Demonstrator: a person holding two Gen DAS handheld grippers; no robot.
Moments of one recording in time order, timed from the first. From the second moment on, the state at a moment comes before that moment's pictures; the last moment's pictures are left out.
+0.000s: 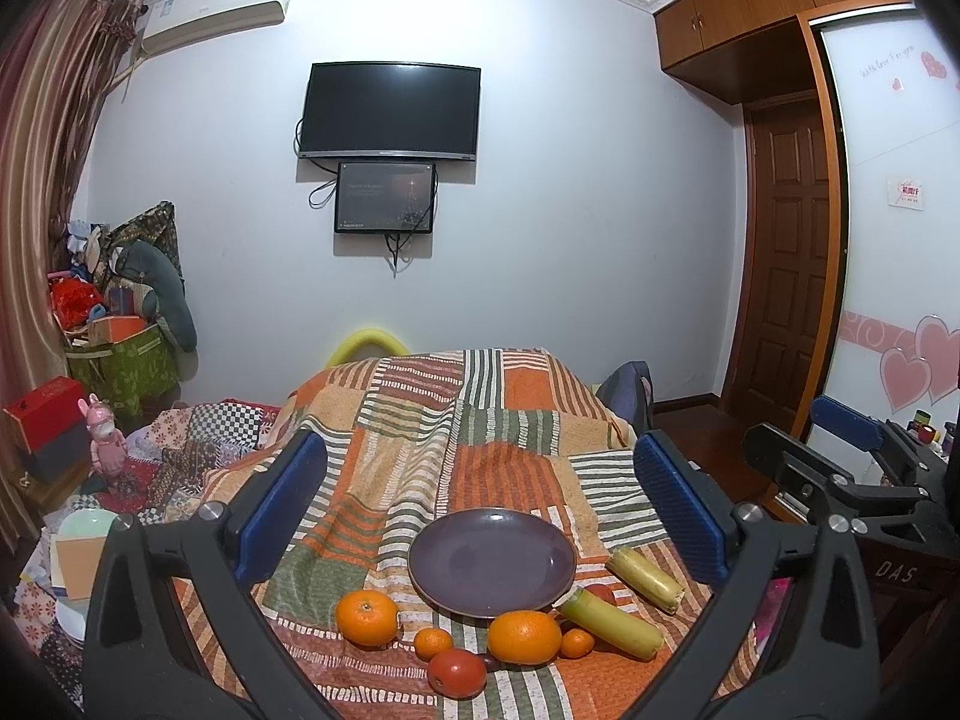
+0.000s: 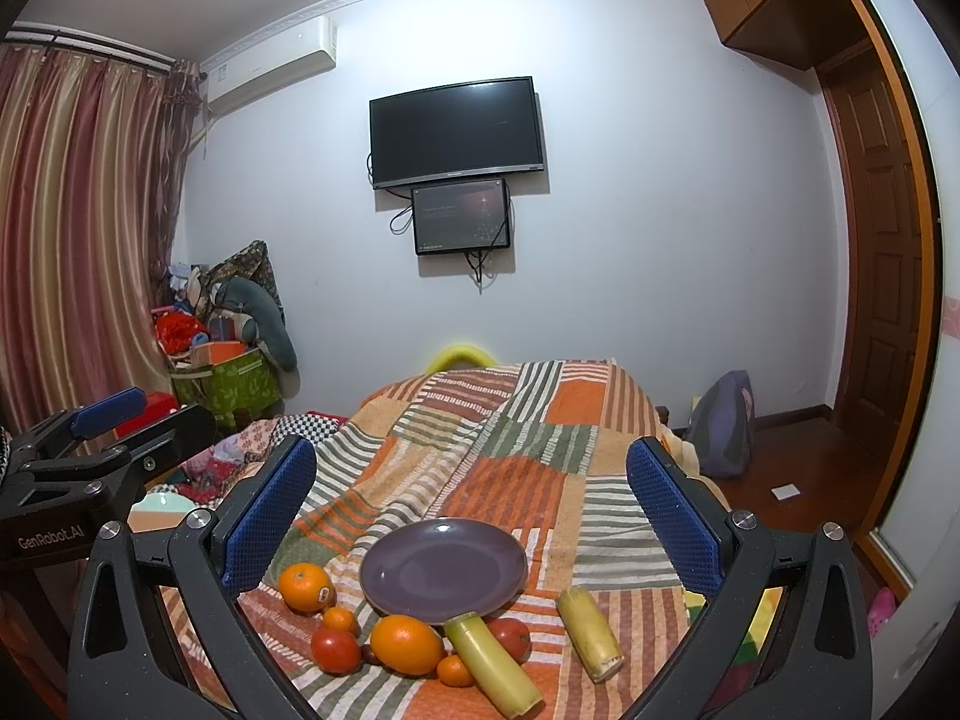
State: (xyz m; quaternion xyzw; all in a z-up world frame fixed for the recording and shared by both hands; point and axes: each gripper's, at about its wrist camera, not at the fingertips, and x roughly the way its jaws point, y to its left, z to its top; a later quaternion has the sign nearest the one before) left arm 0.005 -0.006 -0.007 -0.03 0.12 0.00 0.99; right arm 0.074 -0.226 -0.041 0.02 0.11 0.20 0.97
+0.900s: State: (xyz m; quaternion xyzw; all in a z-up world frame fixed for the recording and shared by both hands) left arm 0.046 -0.004 -0.039 -0.02 0.17 -0.02 0.98; right arm 0.105 -0.230 -0.067 0.01 0.17 0.20 0.96
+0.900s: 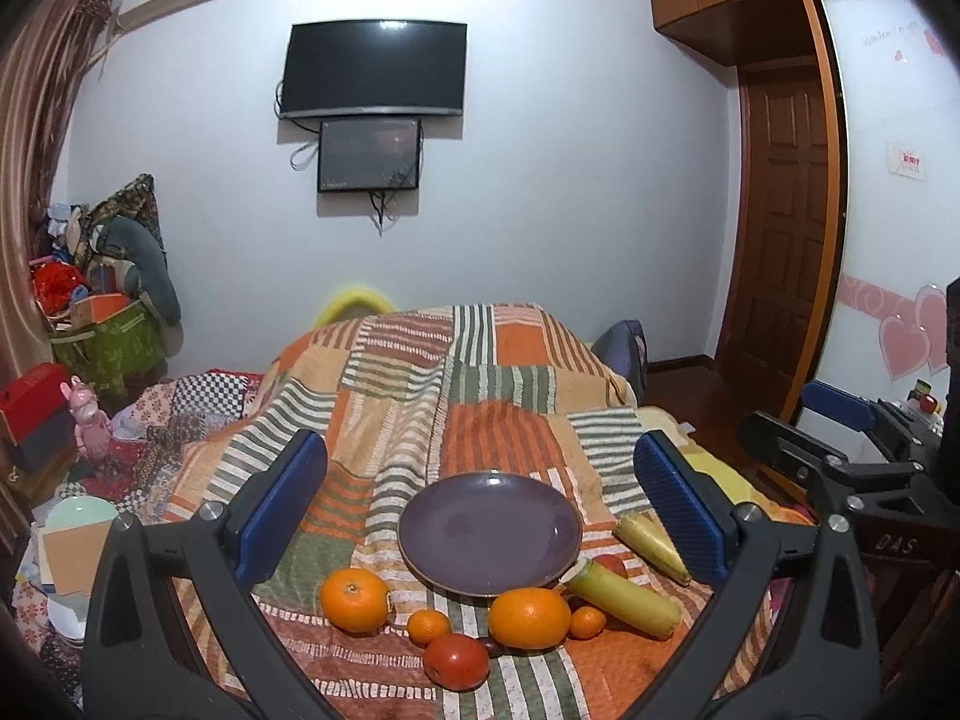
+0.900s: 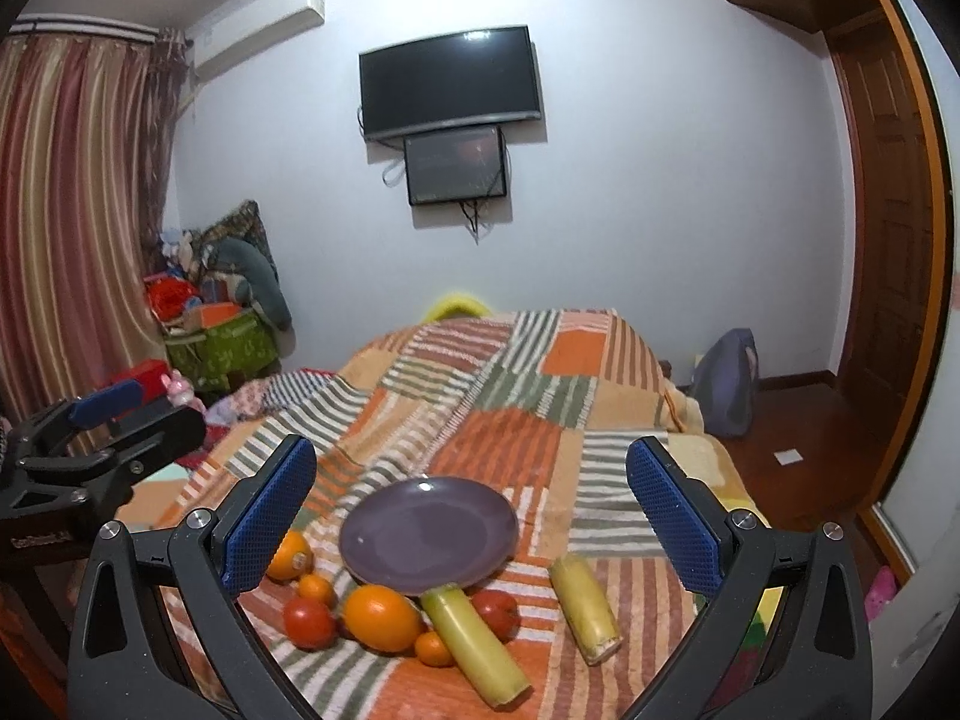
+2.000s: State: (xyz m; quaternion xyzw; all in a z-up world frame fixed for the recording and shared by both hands) left arm 0.134 -0.006 -0.172 -0.04 0.43 -0.09 0.90; right arm 0.166 -0.219 -0.193 -0.02 0.43 0.28 0.86
